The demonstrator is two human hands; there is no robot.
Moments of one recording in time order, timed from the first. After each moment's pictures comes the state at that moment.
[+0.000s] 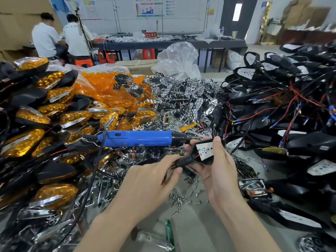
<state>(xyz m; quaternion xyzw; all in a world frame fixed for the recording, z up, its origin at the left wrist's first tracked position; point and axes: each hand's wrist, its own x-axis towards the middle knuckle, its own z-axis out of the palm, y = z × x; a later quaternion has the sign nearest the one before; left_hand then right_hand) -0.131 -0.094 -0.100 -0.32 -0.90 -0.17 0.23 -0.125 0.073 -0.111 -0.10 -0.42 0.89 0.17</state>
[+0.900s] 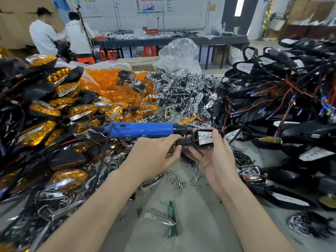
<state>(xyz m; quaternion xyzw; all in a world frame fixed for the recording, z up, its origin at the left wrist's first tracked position) -0.158 -0.088 -0.089 -0.37 -0.89 -0.08 0.26 -0.123 0.078 -0.112 -0.12 -0.37 0.91 0.13</state>
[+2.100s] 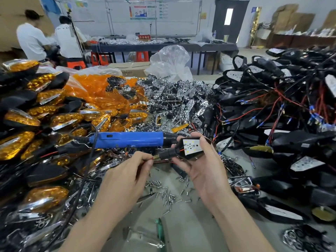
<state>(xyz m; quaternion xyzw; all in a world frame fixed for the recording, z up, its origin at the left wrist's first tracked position) -0.134 -0.116 -0.114 -0.22 -0.91 -0.29 0.19 -0.119 0.079 -0.104 -0.03 -0.39 0.92 0.07</state>
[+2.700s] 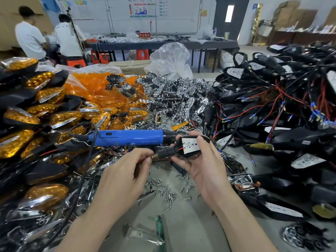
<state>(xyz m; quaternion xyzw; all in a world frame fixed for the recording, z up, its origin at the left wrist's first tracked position) -0.131 -0.117 -0.110 -0.23 -0.90 -0.32 0.21 -0.120 0.078 -0.107 -0.04 -0.41 0.90 0.10</state>
